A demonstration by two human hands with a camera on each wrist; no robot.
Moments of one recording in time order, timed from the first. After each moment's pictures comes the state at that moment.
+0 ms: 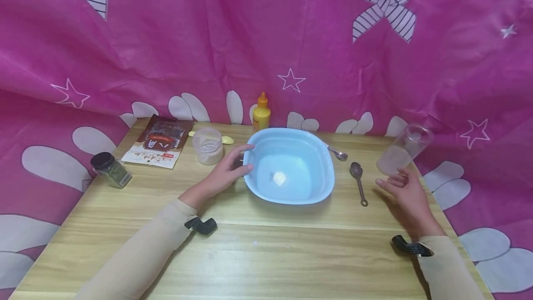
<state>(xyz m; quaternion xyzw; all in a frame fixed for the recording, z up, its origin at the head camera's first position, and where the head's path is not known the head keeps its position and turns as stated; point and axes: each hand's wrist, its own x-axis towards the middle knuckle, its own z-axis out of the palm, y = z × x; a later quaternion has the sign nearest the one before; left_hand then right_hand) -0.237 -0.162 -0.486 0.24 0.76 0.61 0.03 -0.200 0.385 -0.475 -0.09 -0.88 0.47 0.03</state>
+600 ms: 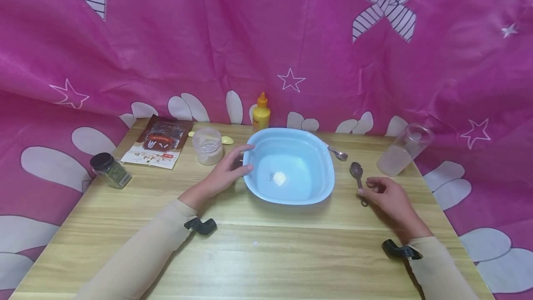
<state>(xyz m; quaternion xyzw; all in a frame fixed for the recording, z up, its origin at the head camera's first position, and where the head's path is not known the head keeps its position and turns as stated) -0.236 -0.162 -0.485 0.24 0.76 0.61 0.04 -0.197 0.351 -0.481 -0.03 -0.92 0.38 -0.02</state>
